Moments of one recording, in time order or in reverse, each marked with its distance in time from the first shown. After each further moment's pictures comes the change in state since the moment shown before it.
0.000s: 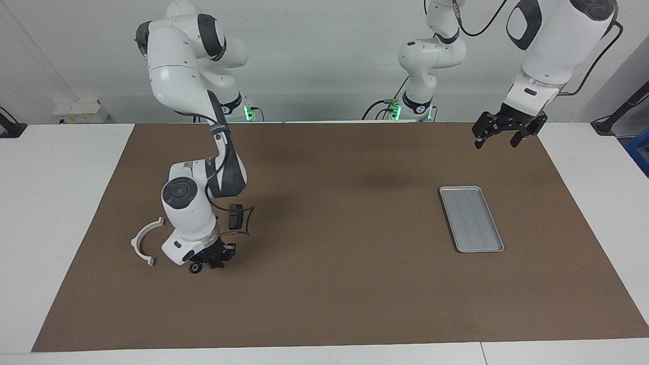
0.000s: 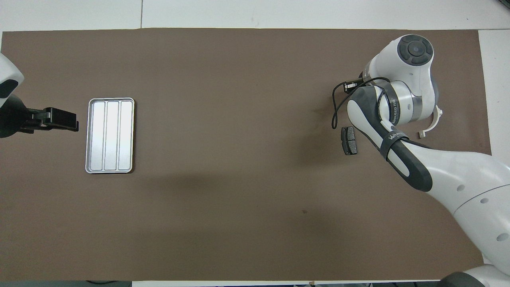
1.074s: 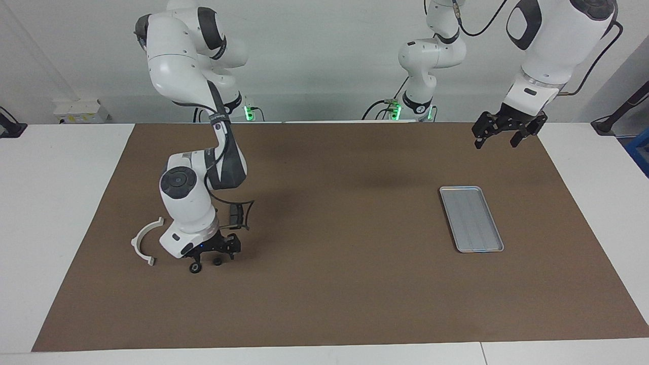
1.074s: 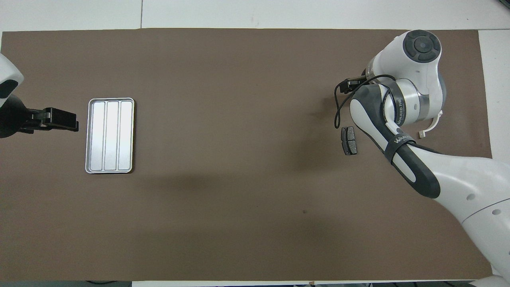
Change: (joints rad) left arm 0.000 0.000 0.000 0.000 0.000 0.000 0.000; right arm 0.001 -0.057 0.004 -0.007 -0.001 -0.037 0.001
